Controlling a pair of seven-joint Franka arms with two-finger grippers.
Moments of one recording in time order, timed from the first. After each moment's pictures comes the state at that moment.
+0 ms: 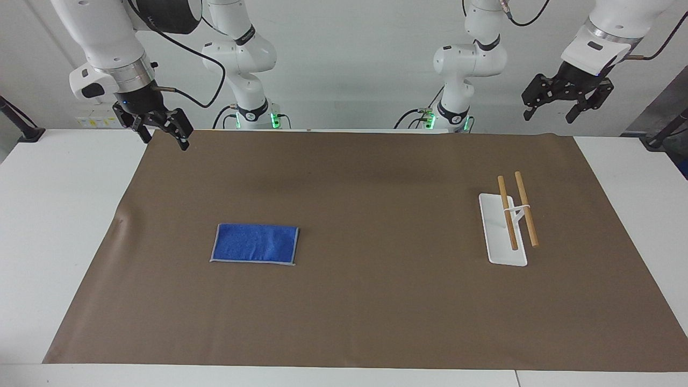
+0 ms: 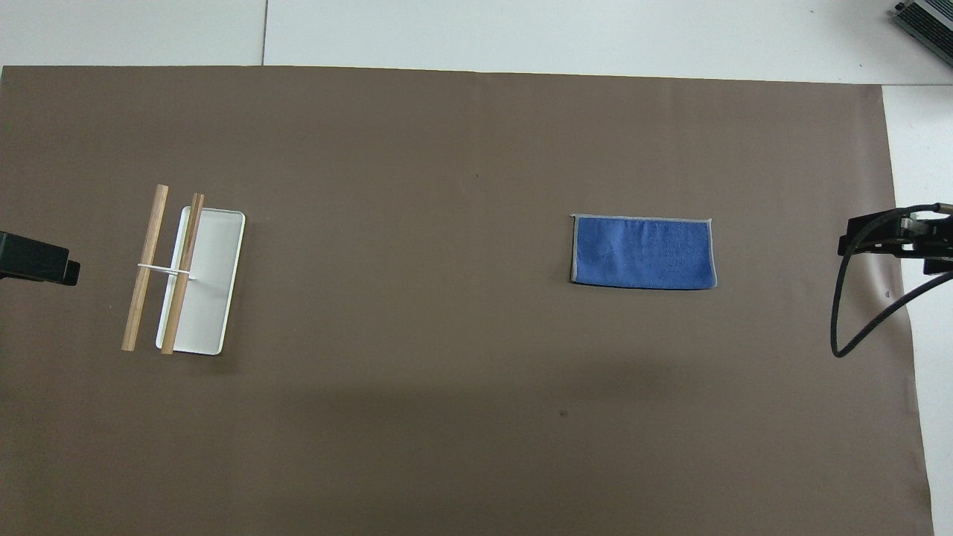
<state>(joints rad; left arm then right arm) -0.06 -0.05 -0.02 -1.45 -0.02 1.36 0.04 0.07 -0.07 -0.13 -1.68 -0.02 1.66 0.17</state>
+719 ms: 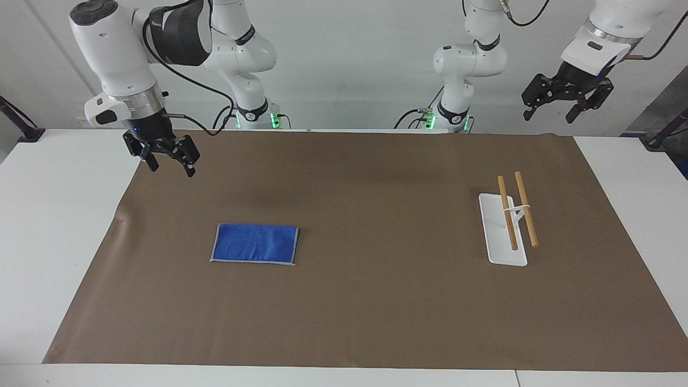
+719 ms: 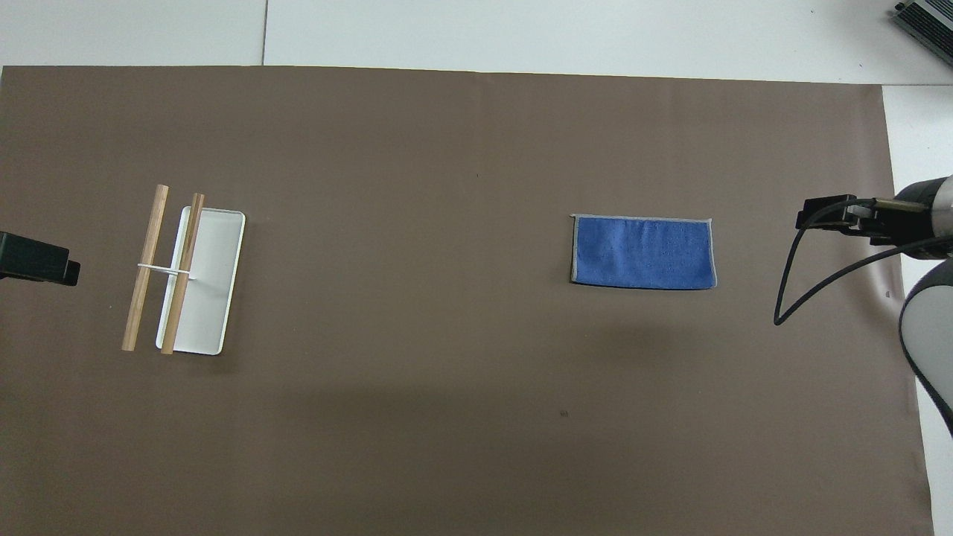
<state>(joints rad) -0.06 -0.05 -0.02 -1.45 -0.02 1.36 0.04 0.07 -0.05 -0.13 -1.85 0.02 1.98 0.15</state>
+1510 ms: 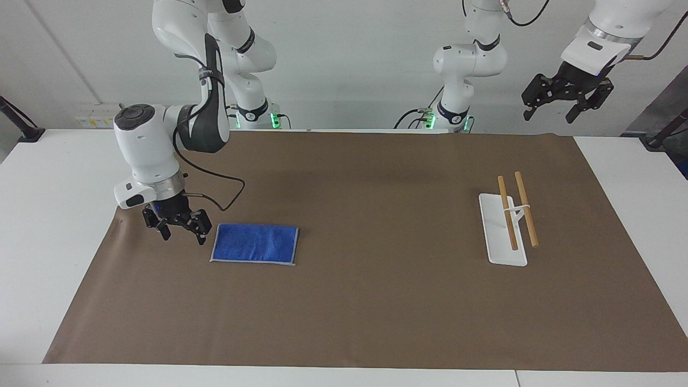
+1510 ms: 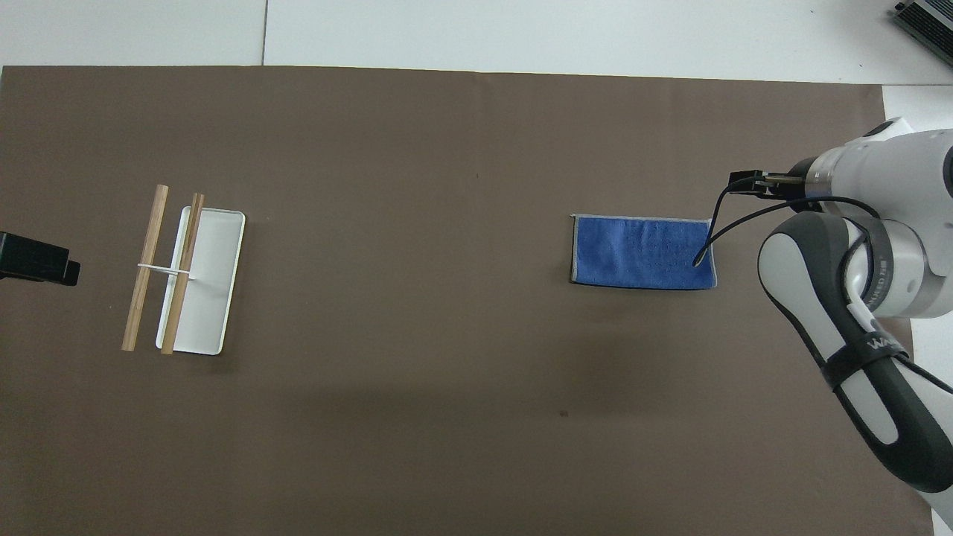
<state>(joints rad) -0.06 -0.05 -0.02 -1.45 -0.02 1.36 0.04 0.07 0.26 -0.13 -1.88 0.02 2.39 0.09</state>
